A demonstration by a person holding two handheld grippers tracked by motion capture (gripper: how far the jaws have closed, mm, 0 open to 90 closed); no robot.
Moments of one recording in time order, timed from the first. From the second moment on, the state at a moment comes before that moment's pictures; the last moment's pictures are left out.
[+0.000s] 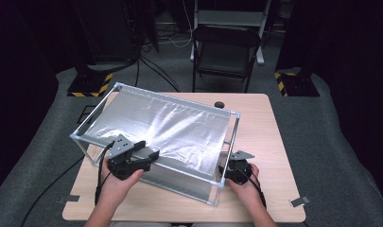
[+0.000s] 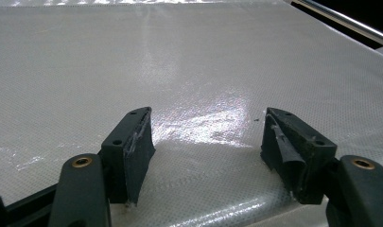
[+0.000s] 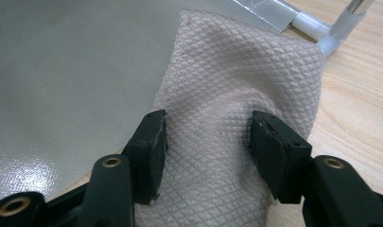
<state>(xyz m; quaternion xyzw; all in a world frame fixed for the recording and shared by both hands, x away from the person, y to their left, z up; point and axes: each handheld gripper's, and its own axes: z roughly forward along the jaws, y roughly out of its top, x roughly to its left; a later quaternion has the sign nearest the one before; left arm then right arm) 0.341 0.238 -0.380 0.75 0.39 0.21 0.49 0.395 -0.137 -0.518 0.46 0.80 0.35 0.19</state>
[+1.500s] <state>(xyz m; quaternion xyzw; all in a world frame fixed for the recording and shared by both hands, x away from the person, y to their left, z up) 0.336 0.247 -0.376 0.77 0.35 0.17 0.51 0.429 -0.144 -0.521 0.47 0.78 0.36 0.21</state>
